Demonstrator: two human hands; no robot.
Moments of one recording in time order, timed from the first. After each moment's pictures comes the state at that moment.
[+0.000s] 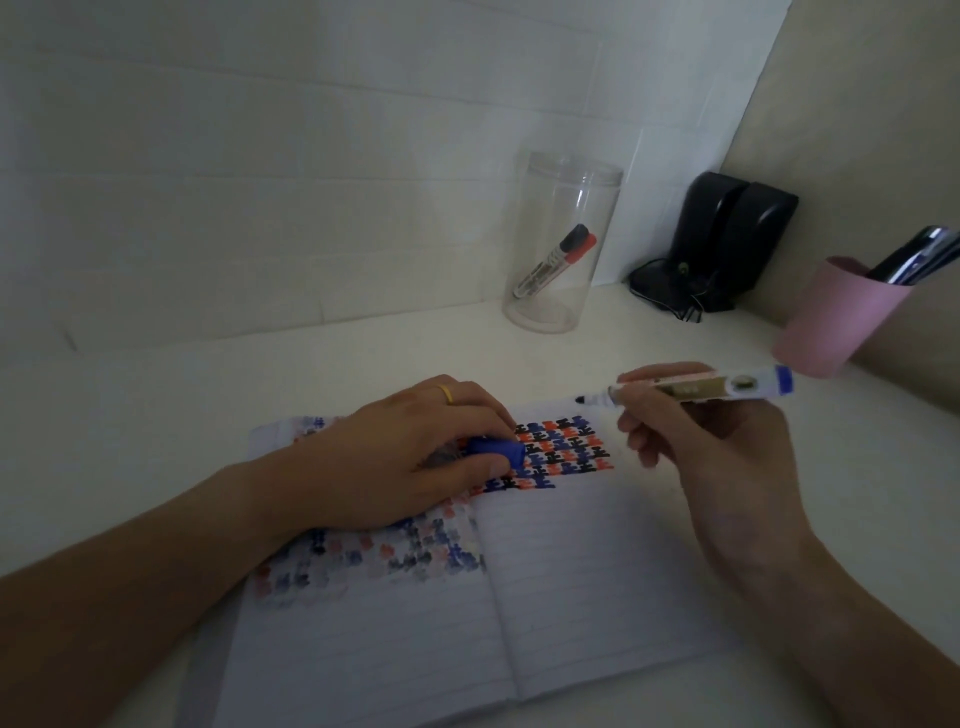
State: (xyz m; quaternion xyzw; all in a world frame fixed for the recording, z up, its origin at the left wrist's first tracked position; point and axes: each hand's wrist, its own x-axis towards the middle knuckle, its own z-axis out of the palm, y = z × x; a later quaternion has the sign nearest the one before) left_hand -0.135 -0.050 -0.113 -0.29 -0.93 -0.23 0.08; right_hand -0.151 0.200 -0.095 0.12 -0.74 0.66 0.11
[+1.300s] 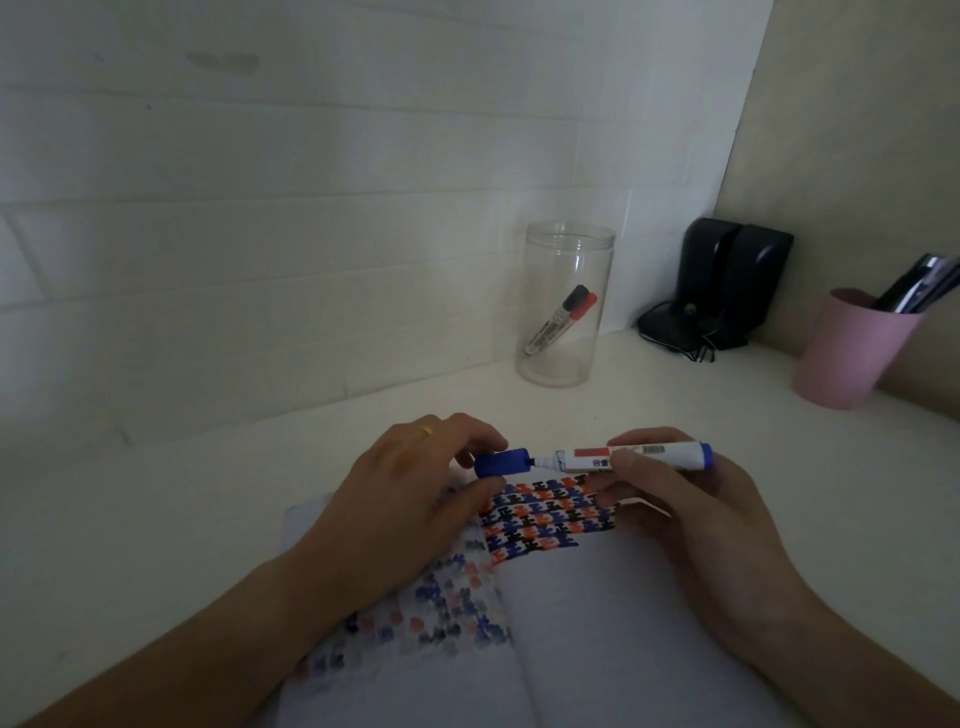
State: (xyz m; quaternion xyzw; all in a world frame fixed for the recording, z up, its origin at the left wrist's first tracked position) left_hand -0.127 -0.047 -0.107 -0.15 -0.93 -0.22 0.24; right_hand -0.152 0.190 -0.104 0.10 -0.65 0.75 0.00
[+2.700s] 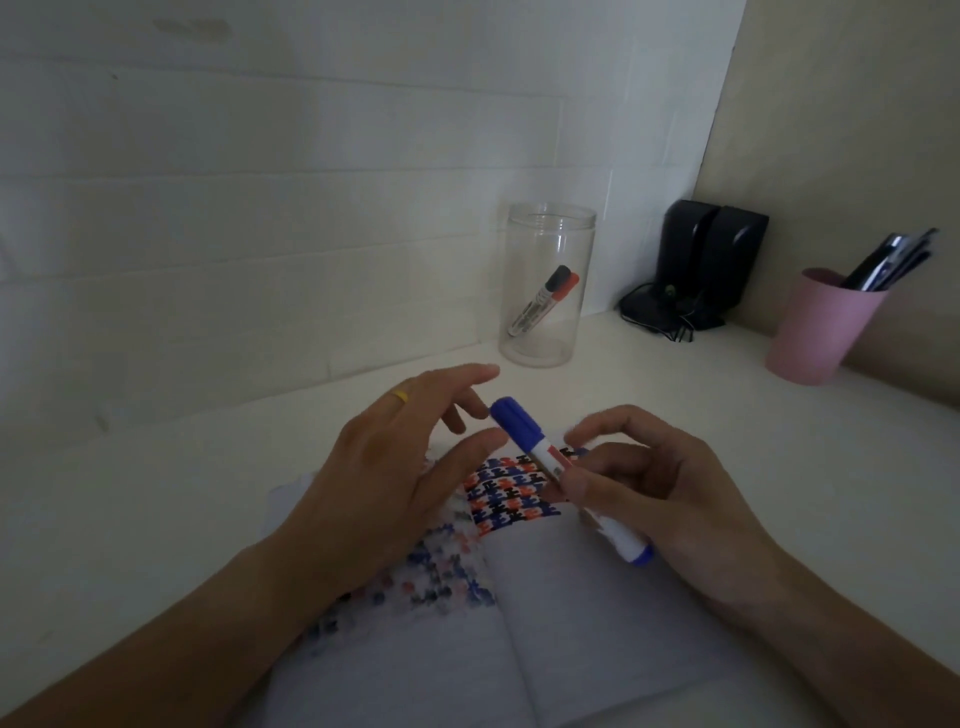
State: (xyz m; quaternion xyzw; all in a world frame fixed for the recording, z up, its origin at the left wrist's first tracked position) left_hand -0.112 -0.038 -0.093 -0.19 -0.89 -0.28 0.31; right_hand -0.141 0.194 -0.094 0.23 -0.71 0.67 -0.05
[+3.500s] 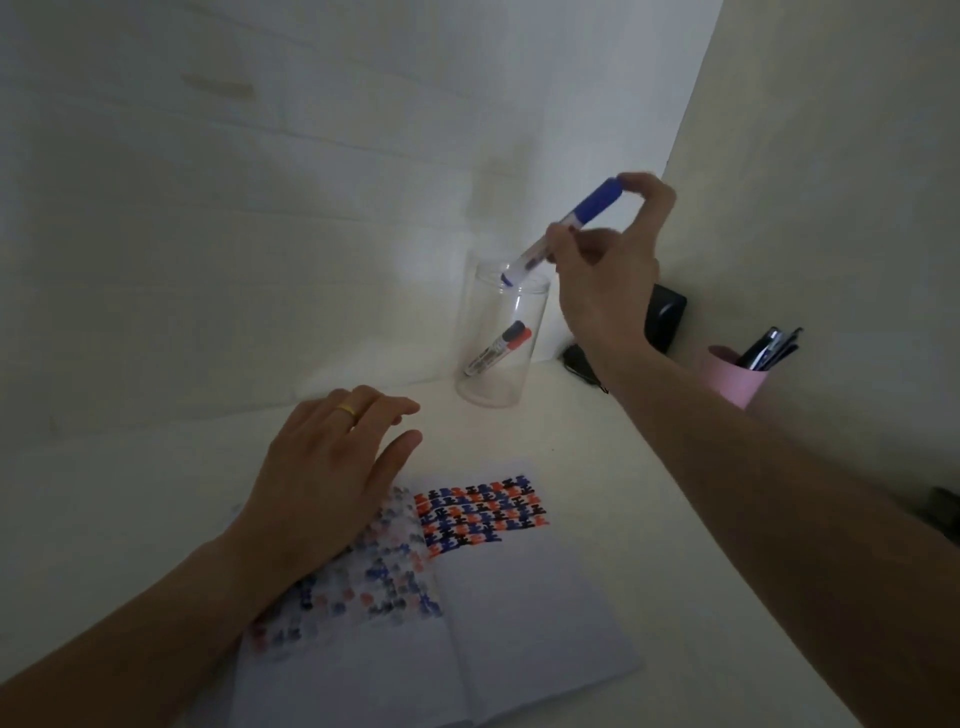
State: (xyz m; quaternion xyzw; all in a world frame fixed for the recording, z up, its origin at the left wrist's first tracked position) left_hand -0.122 -0.059 -0.095 -0.12 -0.91 -0.11 0.38; right_hand -0.250 0.142 0.041 0.18 -0.70 0.57 0.39
